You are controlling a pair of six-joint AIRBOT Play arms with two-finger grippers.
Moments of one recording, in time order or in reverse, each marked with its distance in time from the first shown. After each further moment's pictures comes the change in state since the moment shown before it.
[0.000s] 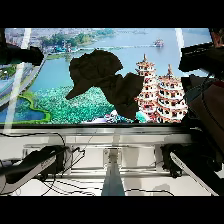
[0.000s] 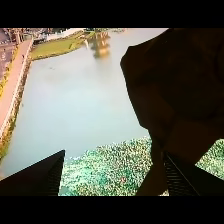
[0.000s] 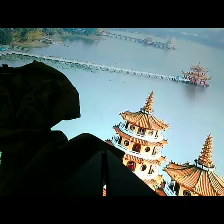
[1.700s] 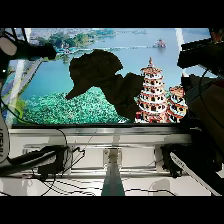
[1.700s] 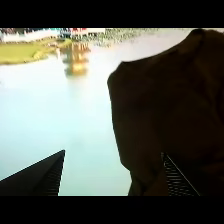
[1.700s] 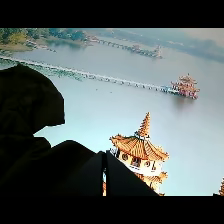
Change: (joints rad) left arm -0.006 -0.290 0.000 -0.094 0.208 -0.122; right arm -0.001 -0.040 0.000 -0.057 -0.049 -0.026
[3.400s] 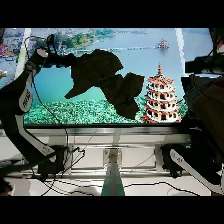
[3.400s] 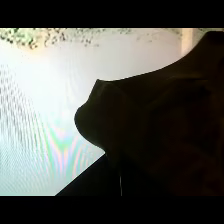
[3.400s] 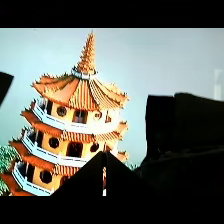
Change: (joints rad) left arm 0.023 -0.536 0.195 -0.481 0.173 0.272; right arm -0.349 -0.183 -0.103 -0.007 0.191 -0.163
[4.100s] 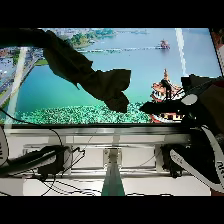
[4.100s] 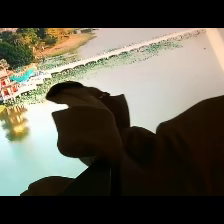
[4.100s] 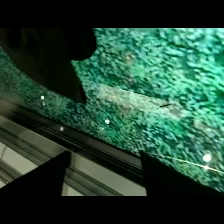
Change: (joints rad) left arm -0.008 0.588 0.009 0.248 -0.357 0.006; right arm 0.121 -0.025 -0.697 0.901 -0.172 -0.244
